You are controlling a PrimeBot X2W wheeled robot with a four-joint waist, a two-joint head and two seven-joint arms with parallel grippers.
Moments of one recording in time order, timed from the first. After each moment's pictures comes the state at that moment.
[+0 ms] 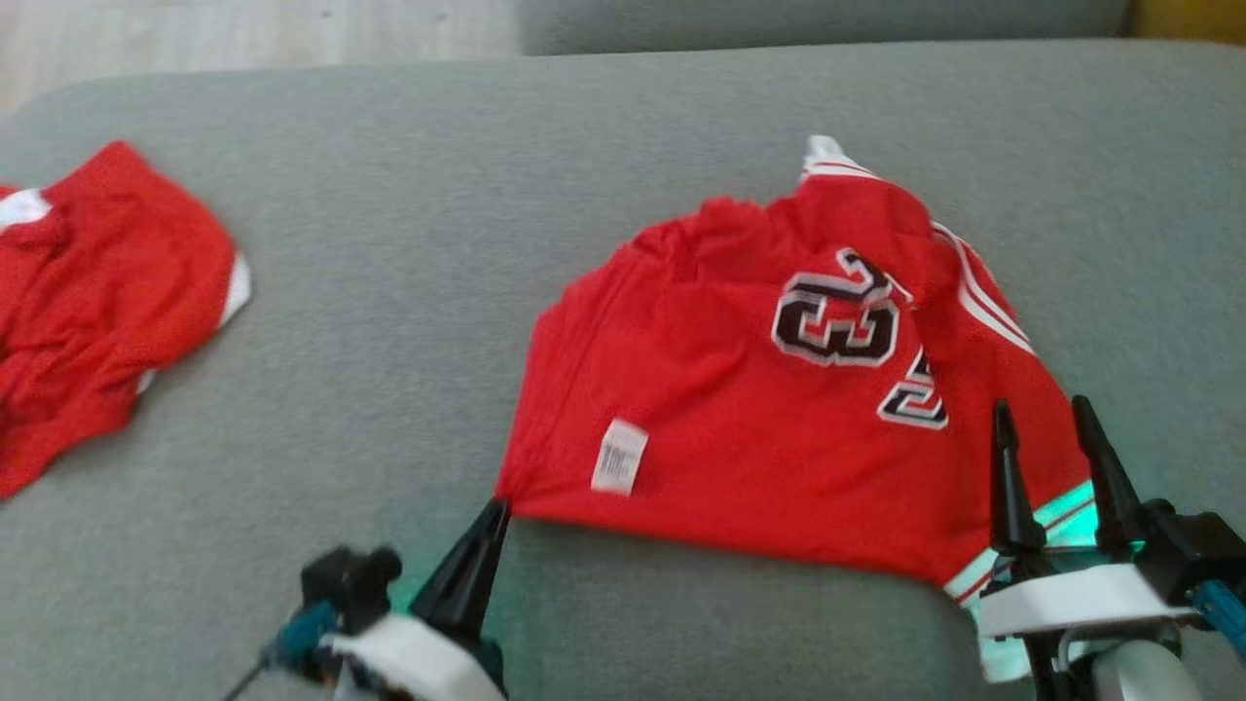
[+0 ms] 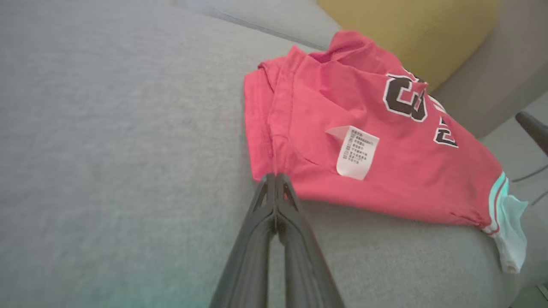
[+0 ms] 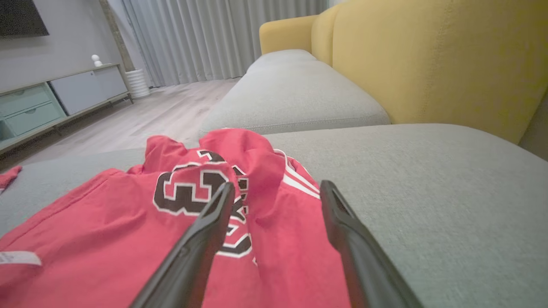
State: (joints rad) left arm -0.25 0.39 -0.88 0.28 -0.87 0.03 -0.20; right arm 0.04 -0.04 -0.03 0.16 0.14 0.12 -0.25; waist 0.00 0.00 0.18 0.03
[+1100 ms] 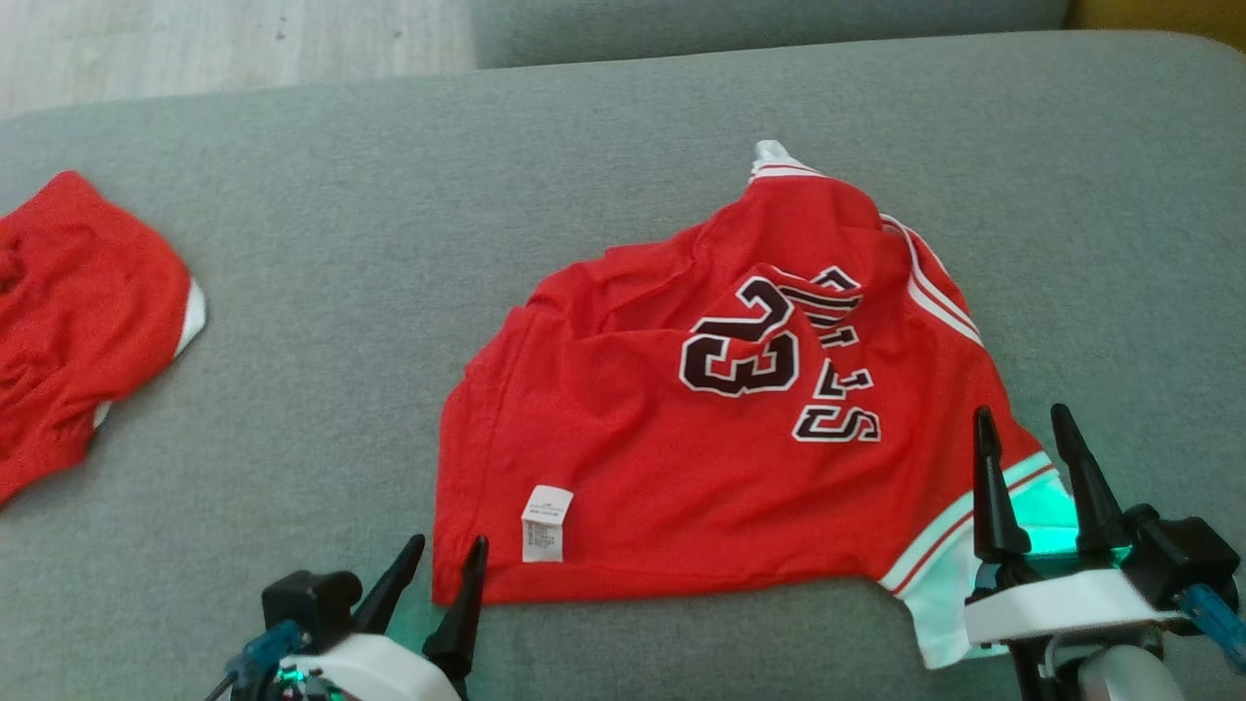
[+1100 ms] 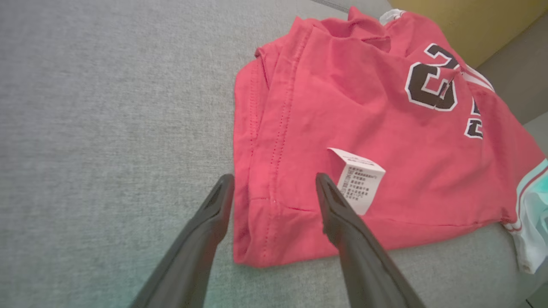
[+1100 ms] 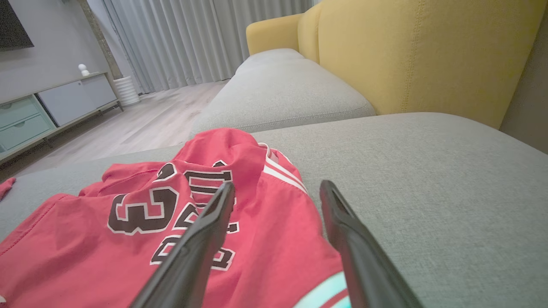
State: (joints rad) left arm -0.10 0.47 -0.80 0.10 -0.93 0.21 -0.09; right arm 0.04 -0.04 0.00 0.17 0.18 0.12 -0.25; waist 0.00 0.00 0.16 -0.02
